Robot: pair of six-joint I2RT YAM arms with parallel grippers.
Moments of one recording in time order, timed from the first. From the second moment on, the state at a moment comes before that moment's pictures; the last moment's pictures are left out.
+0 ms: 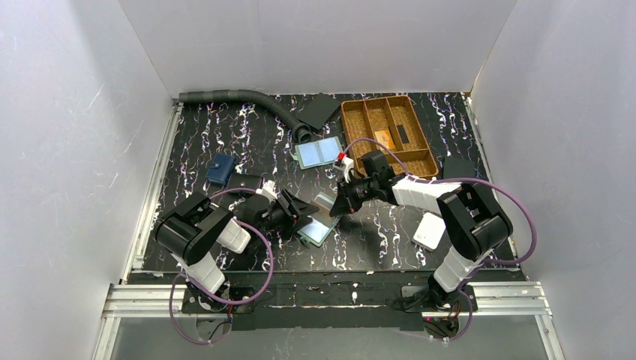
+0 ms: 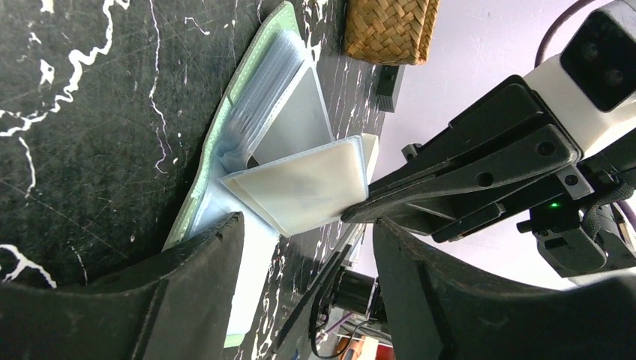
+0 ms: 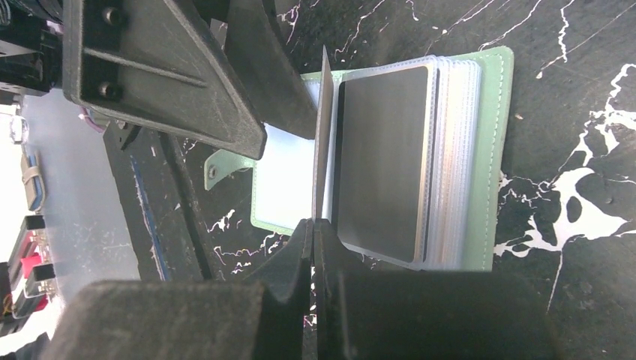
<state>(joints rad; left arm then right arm) -0.56 1.68 0.25 1.04 0.35 -1.35 0.57 1.67 0.85 -0.01 -0.82 0.13</state>
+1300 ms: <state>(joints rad) -0.54 1.69 0.16 1.08 0.39 -1.39 0.69 1.70 0.90 -0.11 -0.87 -0.03</state>
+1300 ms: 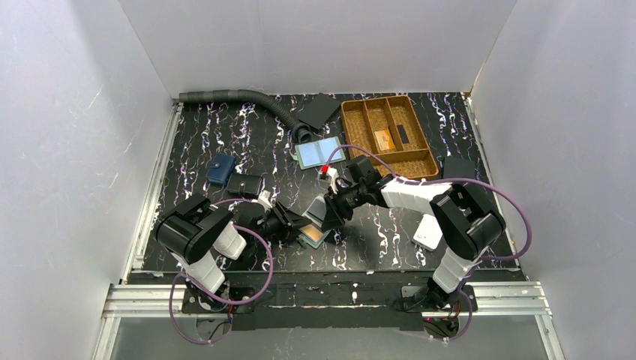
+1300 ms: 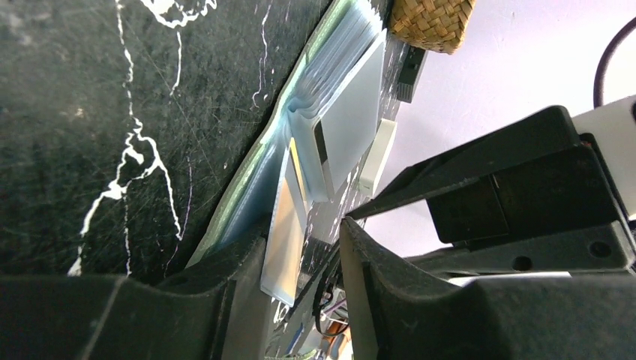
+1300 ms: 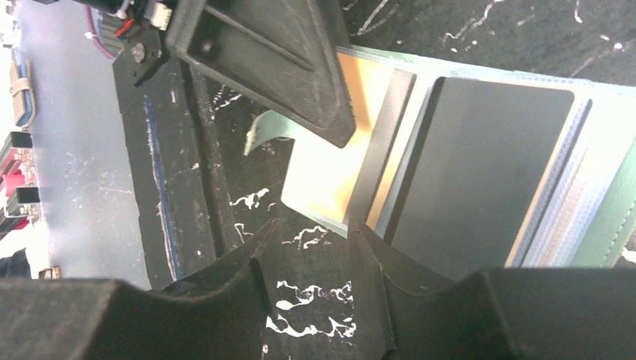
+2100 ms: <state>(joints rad) -0.53 1.63 0.16 1.04 0.47 -1.26 0.64 1.75 0.92 -0.15 -0.83 0.00</state>
